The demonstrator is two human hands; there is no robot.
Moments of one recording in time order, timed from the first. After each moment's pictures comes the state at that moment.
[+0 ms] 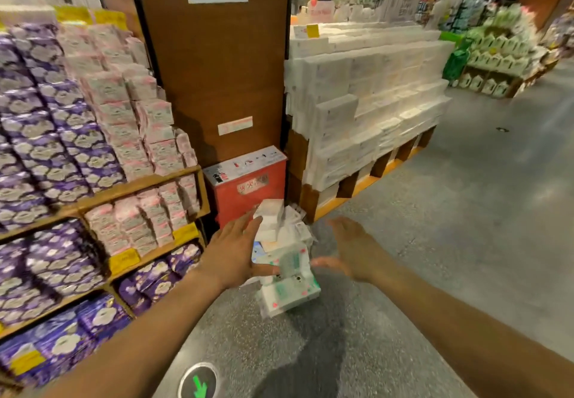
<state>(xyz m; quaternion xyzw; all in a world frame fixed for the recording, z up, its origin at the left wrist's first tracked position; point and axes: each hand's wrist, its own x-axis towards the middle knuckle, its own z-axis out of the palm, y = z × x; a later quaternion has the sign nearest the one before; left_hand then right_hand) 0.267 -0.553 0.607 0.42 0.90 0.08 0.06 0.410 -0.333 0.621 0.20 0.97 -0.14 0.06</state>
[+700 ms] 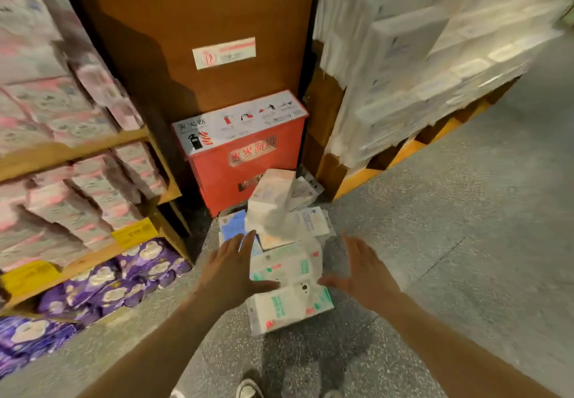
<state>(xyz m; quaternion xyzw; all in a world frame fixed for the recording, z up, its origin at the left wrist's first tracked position) -0.038 -0.324 0.305 0.32 0.92 0.09 0.22 0.101 -0.085 0.312 0.25 0.93 -0.20 0.16</state>
